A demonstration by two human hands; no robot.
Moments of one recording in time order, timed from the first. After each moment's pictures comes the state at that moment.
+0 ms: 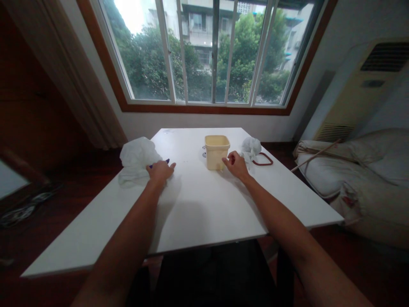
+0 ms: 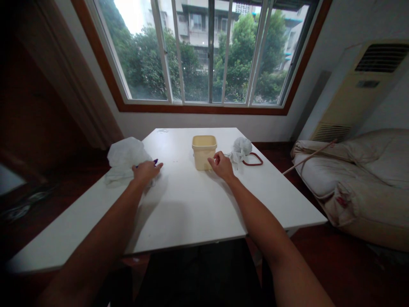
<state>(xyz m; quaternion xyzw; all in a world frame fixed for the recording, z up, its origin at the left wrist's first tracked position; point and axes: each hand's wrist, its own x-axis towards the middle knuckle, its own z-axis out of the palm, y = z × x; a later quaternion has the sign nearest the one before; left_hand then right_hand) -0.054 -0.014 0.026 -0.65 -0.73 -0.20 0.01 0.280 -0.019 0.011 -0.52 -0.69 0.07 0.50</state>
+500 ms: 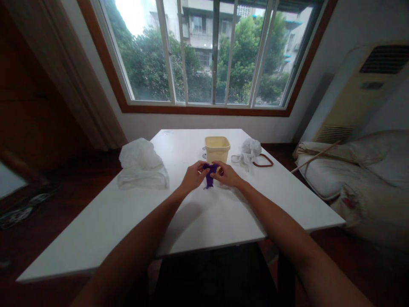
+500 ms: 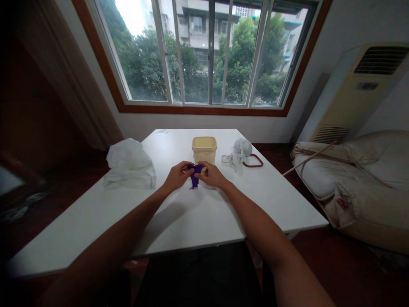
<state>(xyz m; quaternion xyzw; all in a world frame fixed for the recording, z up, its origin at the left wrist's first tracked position) 0.051 -0.041 0.011 -0.74 -0.40 -0.47 -0.26 0.250 -0.032 -0.002 -0.38 -0.79 0.25 0.42</state>
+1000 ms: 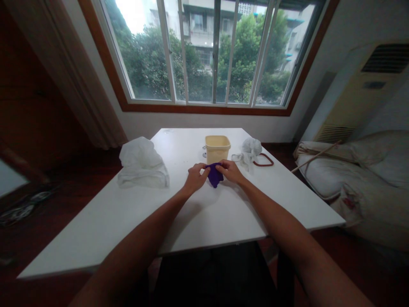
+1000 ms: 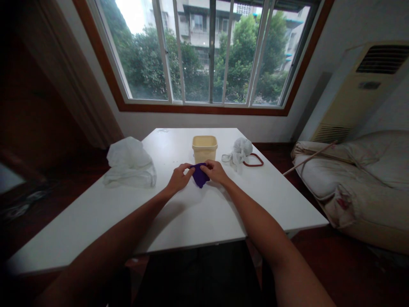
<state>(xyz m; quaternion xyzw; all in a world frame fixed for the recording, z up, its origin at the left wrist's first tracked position) 0.059 -0.039 -0.002 -0.74 -0.45 -0.47 -0.16 0.254 -0.022 -0.002 -0.38 -0.72 0.32 0.49</state>
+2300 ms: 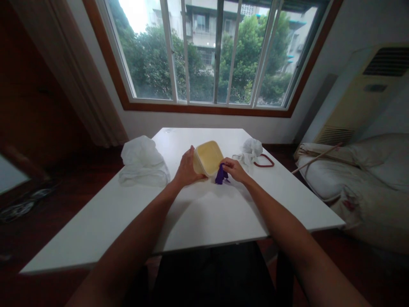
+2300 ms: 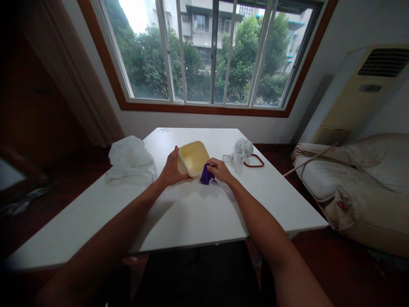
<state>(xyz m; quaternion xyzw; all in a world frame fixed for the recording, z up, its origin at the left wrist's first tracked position) 0.010 -0.002 -0.010 -0.82 -0.37 -0.44 0.07 0.275 -0.022 0.006 -0.32 -0.77 0.31 0.47</state>
